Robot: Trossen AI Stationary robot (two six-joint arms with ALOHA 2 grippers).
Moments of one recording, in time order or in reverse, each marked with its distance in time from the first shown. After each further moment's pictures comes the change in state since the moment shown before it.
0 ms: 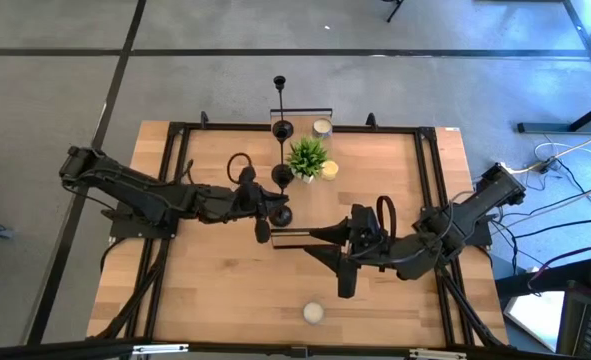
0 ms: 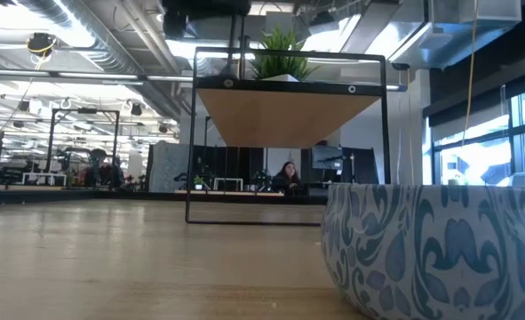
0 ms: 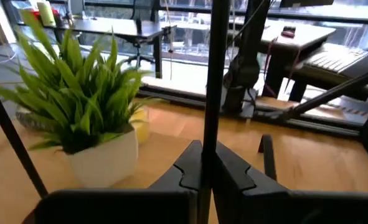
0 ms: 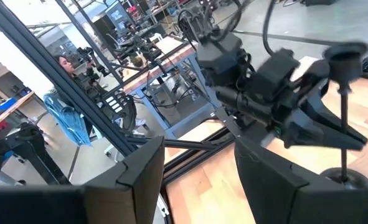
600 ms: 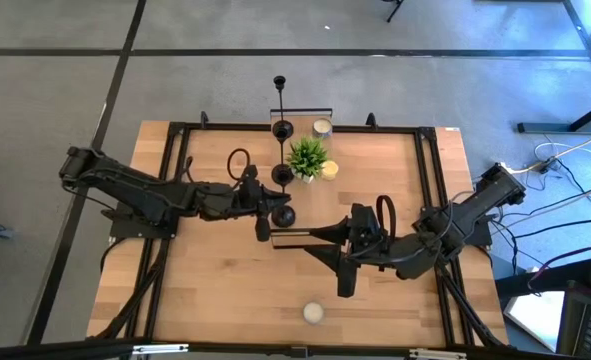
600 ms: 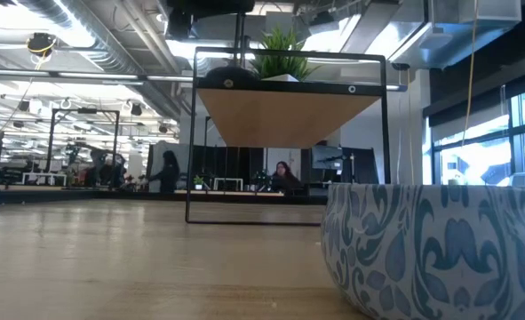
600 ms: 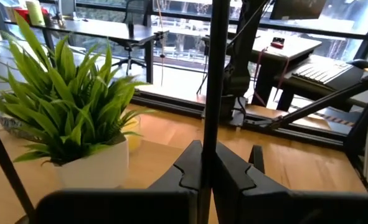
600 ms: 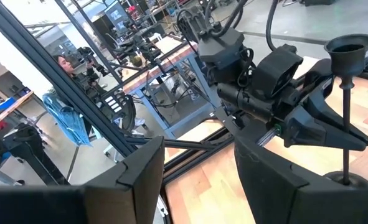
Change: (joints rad) left arm 0.024 0.005 0.004 0.030 0.057 -0.021; right arm -0.001 0.000 -0.001 -0.003 -0.002 0.000
